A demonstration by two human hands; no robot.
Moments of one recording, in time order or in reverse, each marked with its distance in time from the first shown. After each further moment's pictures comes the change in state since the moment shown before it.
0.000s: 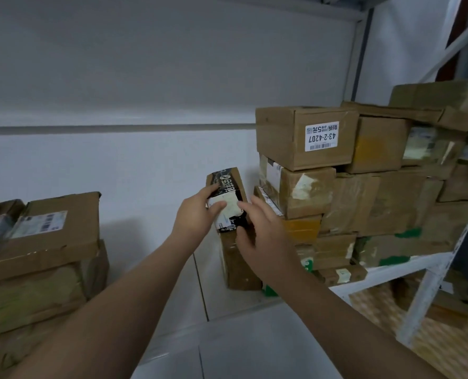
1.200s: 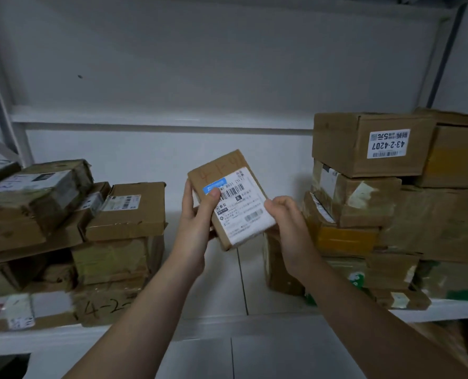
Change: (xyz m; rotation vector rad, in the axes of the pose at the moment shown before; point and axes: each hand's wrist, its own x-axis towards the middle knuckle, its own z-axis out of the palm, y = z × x) left_hand -0.087 0.017 -0.072 -0.830 0.227 -0.238; right_hand 0.025 -0.028 0.027 1.023 -0.176 0.374
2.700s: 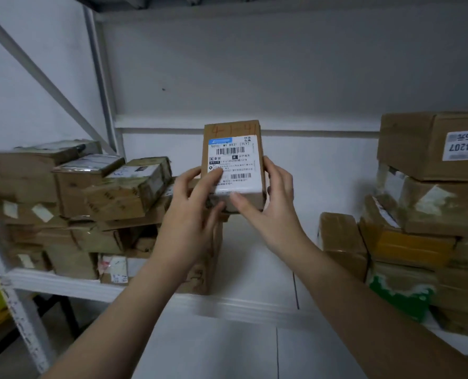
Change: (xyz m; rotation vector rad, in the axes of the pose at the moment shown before) left_hand -0.066 0.068 -0.085 1.160 0.190 0.668; right_hand -0.023 -0.030 0.101 -0.180 -0.225 -0.384
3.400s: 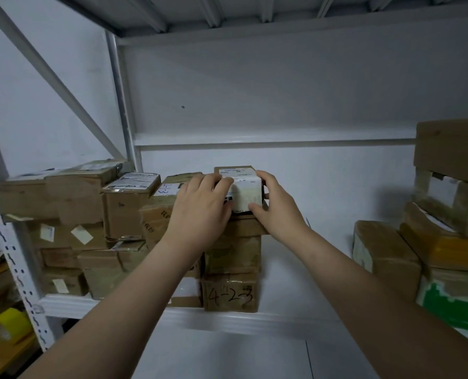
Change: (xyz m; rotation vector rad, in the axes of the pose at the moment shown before) left_hand 0.042 -0.075 -0.049 0.553 -0.154 0.173; right_hand 0.052 0.014 0.078 -0.439 -0.045 0.049
